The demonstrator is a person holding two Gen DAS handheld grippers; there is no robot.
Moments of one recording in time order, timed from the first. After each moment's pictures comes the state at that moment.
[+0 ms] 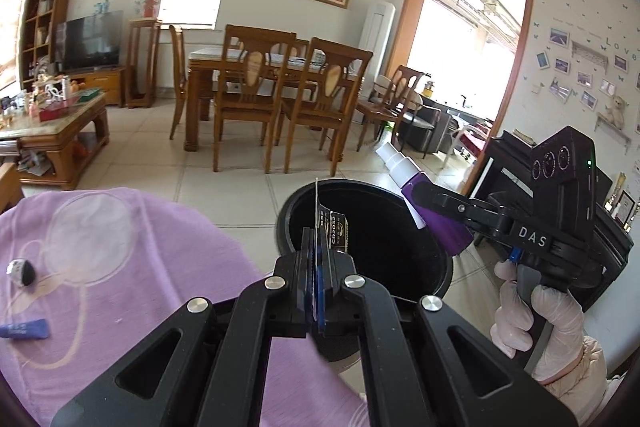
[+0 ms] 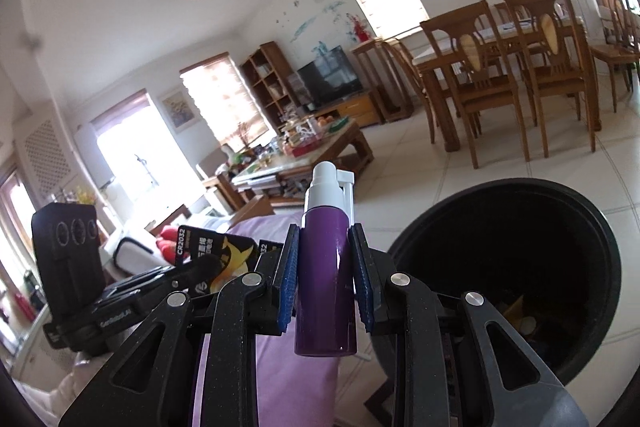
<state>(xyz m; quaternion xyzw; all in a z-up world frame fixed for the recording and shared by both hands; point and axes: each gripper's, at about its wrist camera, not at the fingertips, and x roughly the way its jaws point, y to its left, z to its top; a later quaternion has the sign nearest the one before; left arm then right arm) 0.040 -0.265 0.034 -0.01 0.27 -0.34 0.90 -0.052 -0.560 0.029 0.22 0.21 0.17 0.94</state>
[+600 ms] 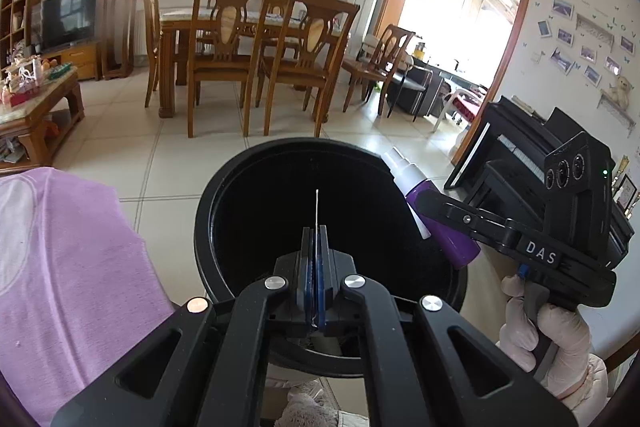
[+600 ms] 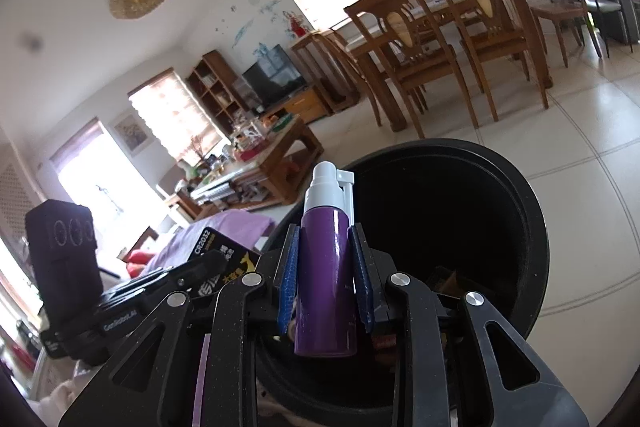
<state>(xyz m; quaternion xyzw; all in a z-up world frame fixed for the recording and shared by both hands) 0.084 -0.357 -0.024 0.01 0.34 -0.36 0.87 -0.040 -0.648 -0.057 0.27 0.26 0.10 0.92</state>
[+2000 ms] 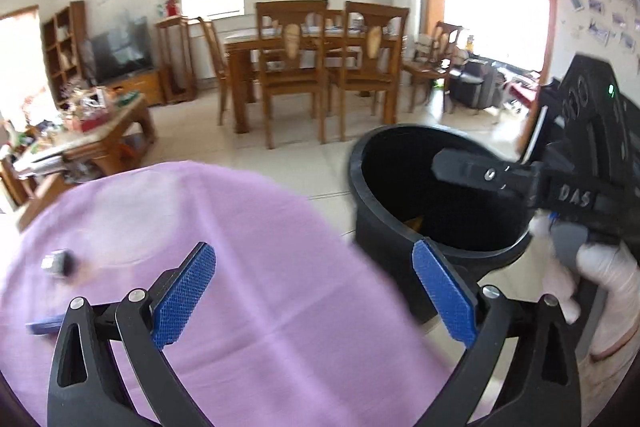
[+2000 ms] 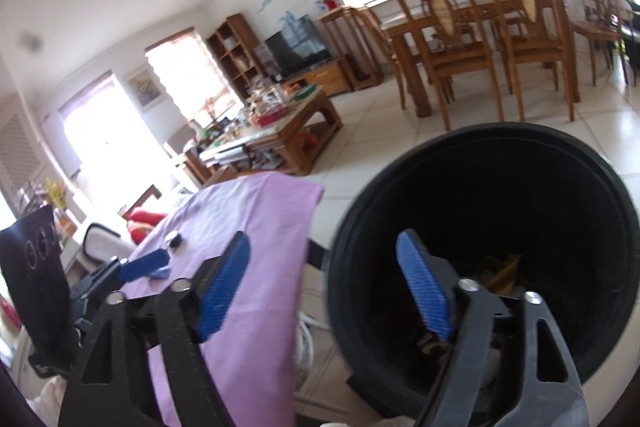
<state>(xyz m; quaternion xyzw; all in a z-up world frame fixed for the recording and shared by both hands) 0.042 -0.247 -0.009 0.09 0.30 -0.24 0.92 0.002 -0.497 -0.026 0.19 0.29 0.15 0.93</state>
